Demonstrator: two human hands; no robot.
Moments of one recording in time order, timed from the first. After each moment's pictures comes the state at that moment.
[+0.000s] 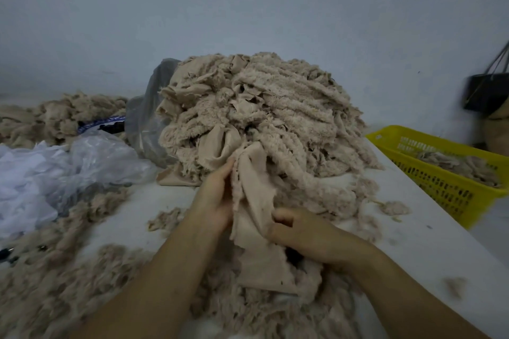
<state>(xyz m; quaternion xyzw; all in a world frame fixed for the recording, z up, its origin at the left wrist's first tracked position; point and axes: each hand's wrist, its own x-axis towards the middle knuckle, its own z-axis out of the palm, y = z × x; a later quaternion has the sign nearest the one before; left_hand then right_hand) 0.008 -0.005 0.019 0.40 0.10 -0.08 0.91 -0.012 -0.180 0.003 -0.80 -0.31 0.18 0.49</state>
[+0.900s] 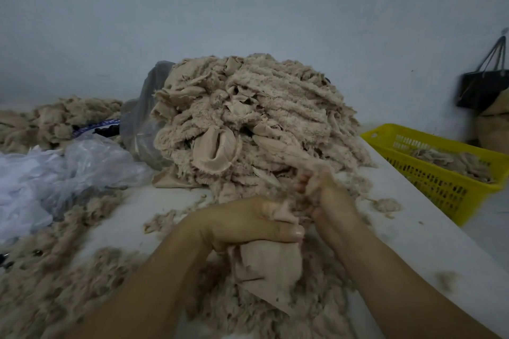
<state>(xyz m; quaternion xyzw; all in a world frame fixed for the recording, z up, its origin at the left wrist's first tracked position) -0.029 -0.016 0.039 0.74 -0.25 -0.28 0.56 0.031 -0.193 -0.005 -0.53 0.09 -0.01 0.85</state>
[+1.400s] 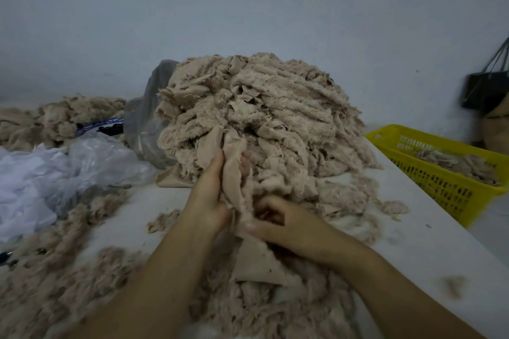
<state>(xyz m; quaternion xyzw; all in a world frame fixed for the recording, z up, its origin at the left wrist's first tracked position) 0.007 0.000 0.028 0.25 0.07 -0.06 0.96 -0.011 -0.167 0.003 -0.80 -0.30 0.16 0.49</state>
